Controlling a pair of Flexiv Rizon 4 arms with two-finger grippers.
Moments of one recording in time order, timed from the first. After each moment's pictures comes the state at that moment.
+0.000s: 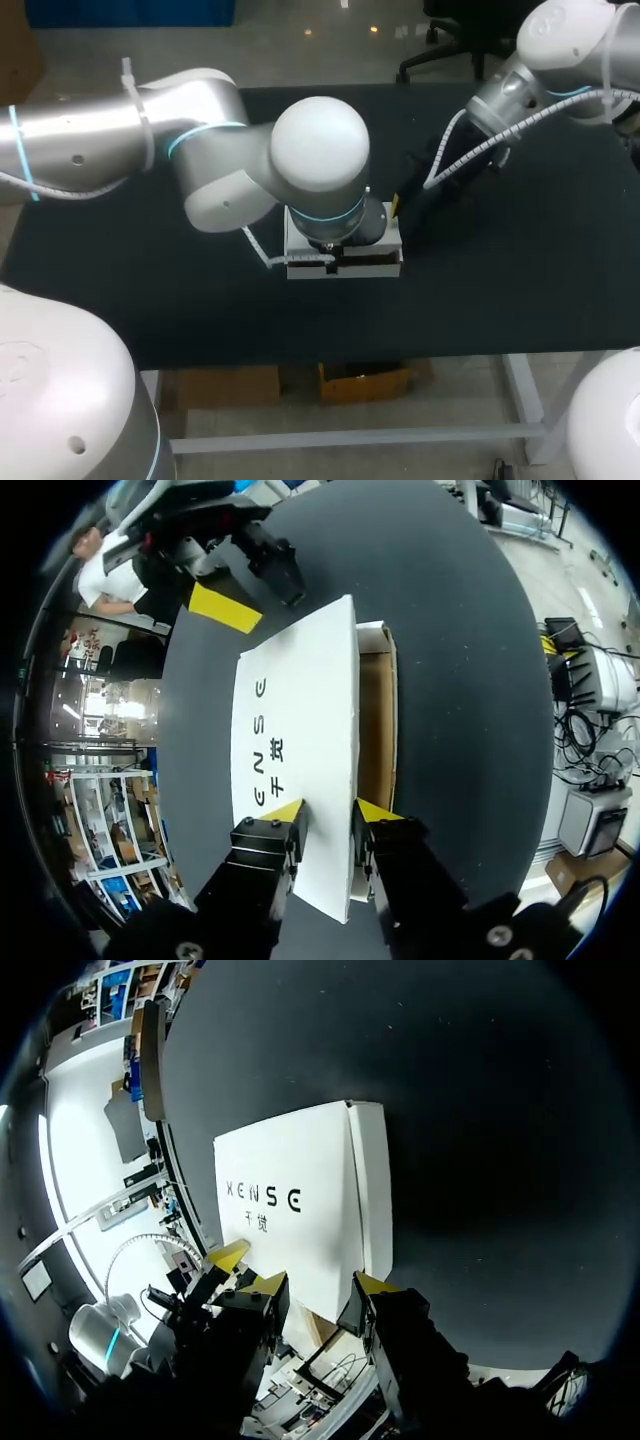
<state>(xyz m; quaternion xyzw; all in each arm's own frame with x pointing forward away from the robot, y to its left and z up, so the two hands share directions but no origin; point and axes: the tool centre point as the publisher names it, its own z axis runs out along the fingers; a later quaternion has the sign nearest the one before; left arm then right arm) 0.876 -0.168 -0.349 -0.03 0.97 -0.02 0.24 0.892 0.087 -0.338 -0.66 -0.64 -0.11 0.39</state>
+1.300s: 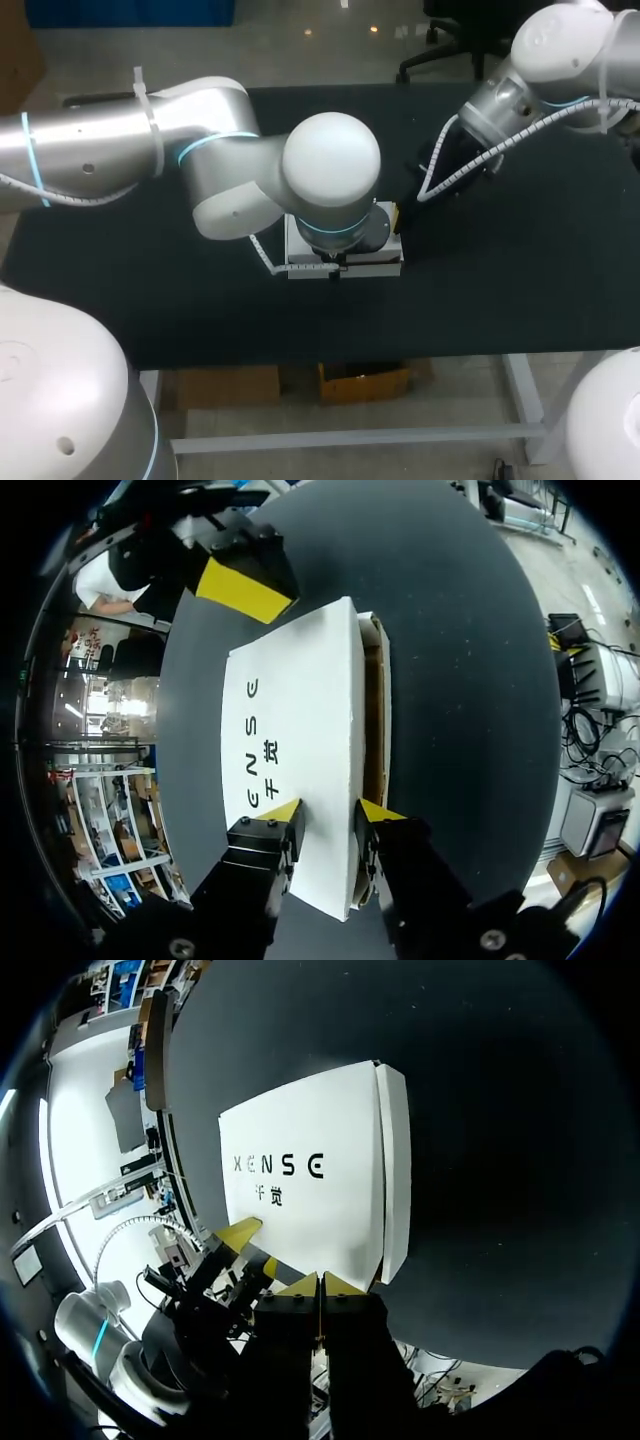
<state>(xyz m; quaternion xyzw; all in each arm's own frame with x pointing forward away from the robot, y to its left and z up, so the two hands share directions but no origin) 0.873 -0.169 -0.360 -0.03 0.97 -0.01 0.25 0.870 0.100 -0.337 -0.65 -0.66 -0.12 0.37</state>
